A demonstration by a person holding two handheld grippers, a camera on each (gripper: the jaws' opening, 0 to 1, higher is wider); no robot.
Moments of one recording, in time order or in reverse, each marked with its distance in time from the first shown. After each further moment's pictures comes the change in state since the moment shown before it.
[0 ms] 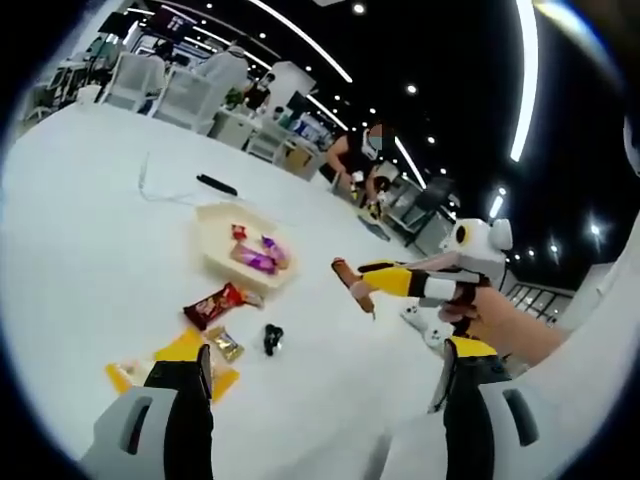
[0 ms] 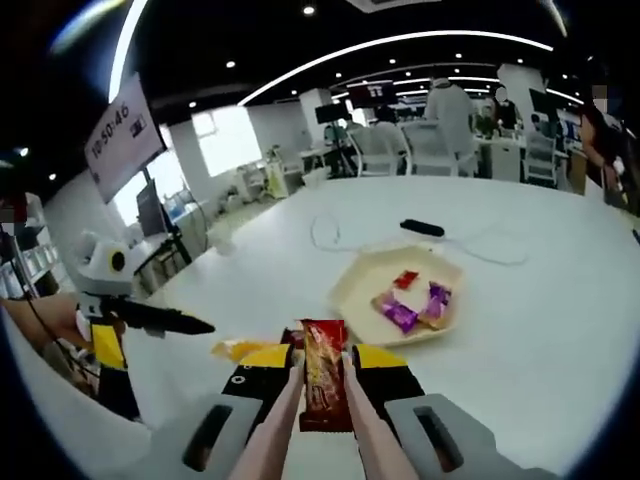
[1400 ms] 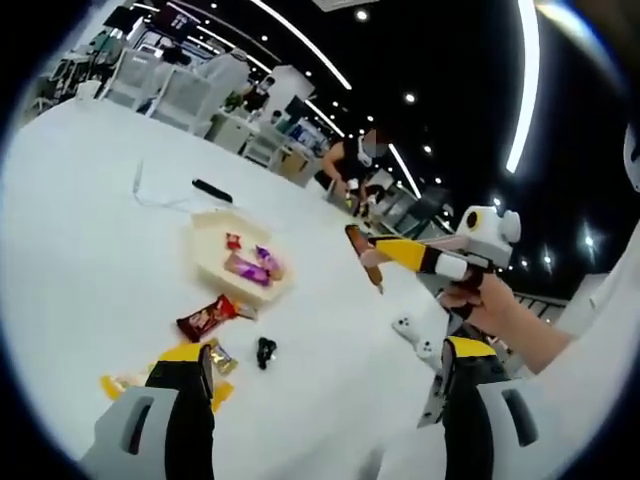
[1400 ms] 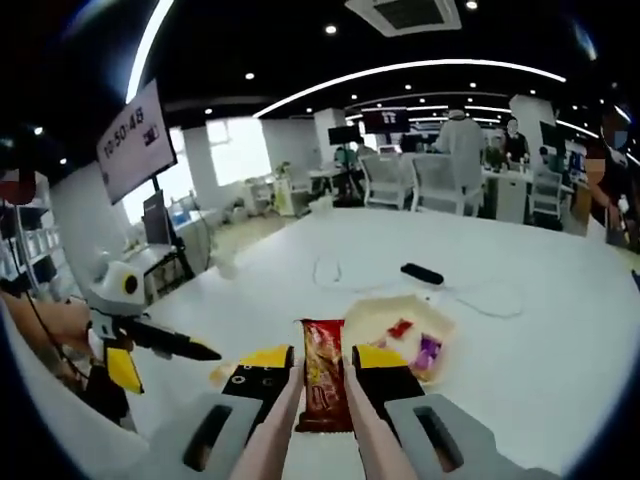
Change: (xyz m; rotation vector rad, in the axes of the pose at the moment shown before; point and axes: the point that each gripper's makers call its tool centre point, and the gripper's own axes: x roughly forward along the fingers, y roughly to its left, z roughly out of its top) left arm 0.005 -0.002 0.015 -0.032 -0.028 -0.037; right arm -0.007 -0.001 0.055 -0.090 -0.089 0.002
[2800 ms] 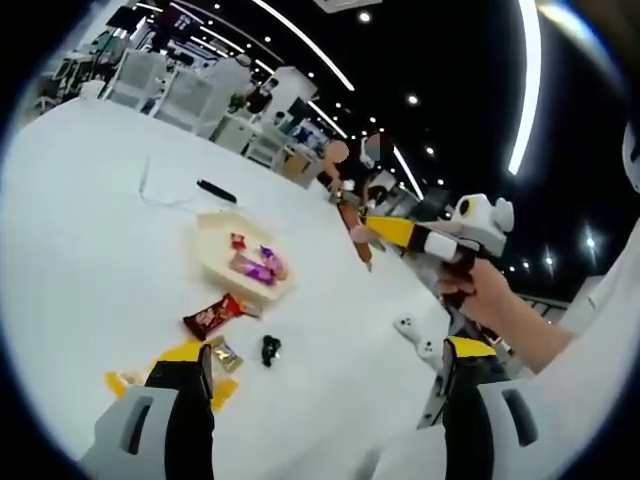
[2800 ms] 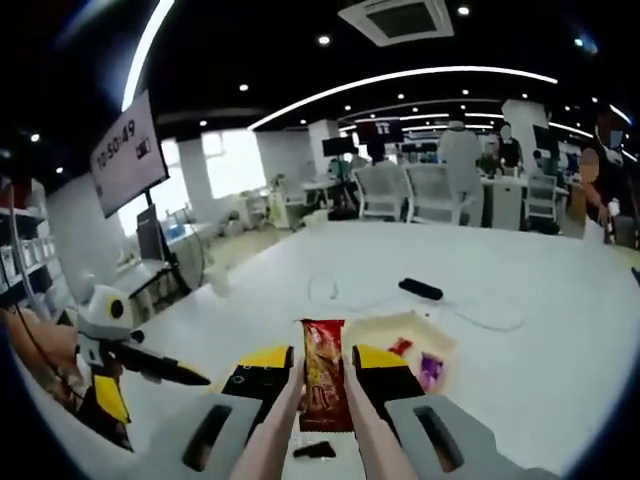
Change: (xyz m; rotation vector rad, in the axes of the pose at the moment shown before) left arm -0.006 0.003 0.000 -0.003 -0.003 0.012; right arm 0.020 -0.005 0.019 0.026 -0.054 -0.022
